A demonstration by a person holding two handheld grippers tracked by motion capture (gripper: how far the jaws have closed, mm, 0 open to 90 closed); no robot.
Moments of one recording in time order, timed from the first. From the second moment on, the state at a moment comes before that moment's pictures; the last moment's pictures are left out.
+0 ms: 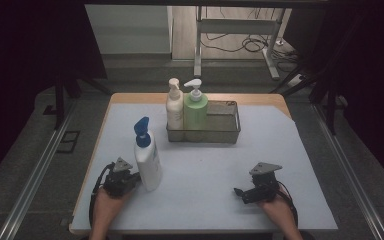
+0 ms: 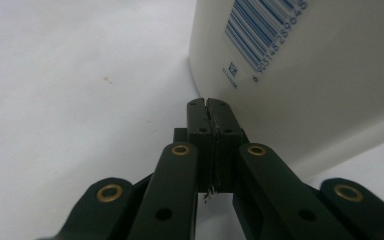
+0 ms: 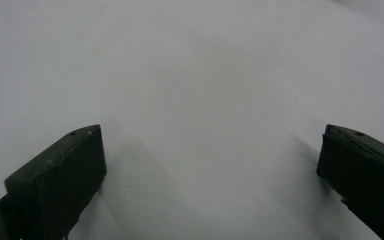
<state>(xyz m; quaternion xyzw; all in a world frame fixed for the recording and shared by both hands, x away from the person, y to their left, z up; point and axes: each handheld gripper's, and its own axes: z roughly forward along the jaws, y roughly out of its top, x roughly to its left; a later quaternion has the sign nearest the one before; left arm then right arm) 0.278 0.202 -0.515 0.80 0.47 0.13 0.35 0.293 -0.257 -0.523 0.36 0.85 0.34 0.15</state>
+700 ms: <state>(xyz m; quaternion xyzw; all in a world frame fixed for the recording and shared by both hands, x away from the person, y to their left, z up) 0.282 0.177 -0.517 0.81 0.45 0.12 0.36 0.293 -0.257 -0.523 0.36 0.85 0.34 0.15</state>
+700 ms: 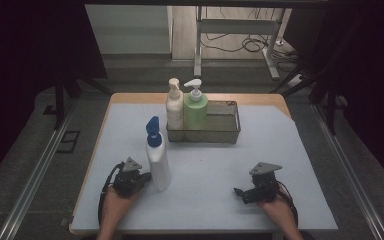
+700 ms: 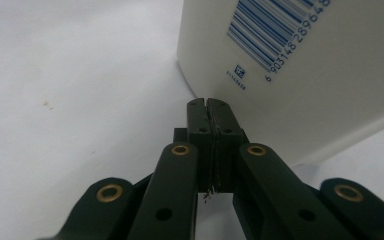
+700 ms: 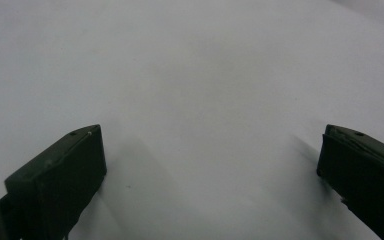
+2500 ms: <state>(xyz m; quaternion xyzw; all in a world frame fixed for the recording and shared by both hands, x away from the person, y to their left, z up) 0.281 0.111 -0.515 0.85 0.36 0.09 0.37 0.293 -0.257 -0.523 0.36 0.85 0.34 0.15</state>
